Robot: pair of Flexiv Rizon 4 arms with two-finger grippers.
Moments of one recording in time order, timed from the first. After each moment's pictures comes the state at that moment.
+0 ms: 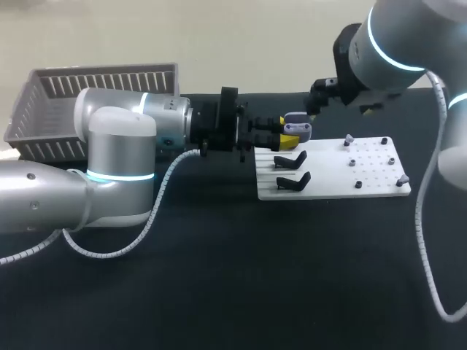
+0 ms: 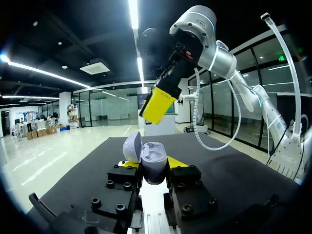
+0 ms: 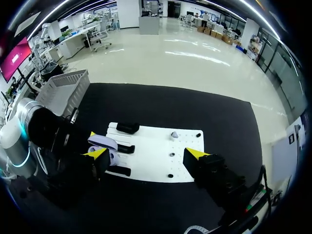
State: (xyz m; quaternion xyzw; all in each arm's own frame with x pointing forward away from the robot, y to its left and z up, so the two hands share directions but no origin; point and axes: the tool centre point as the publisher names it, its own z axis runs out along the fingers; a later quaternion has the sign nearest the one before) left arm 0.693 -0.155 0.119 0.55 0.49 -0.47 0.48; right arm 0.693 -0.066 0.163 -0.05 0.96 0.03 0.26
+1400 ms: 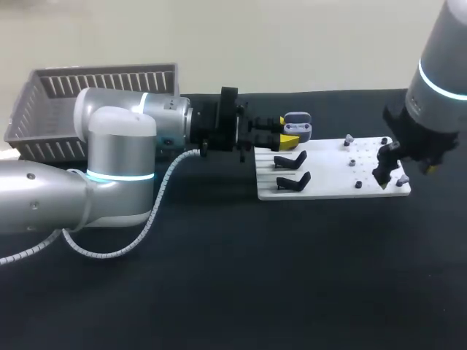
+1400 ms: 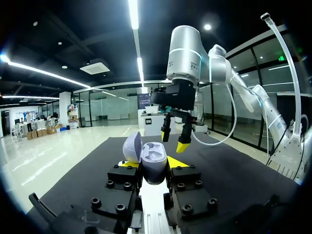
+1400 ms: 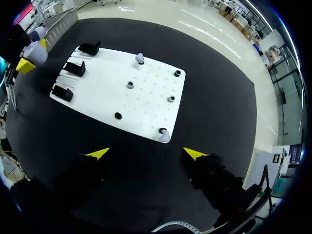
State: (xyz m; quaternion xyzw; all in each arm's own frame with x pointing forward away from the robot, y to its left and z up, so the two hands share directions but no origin) left arm 0.693 -0.155 0.119 0.55 0.49 -0.47 0.48; right arm 0.627 -0.186 0.066 -0.16 0.98 -0.03 0.09
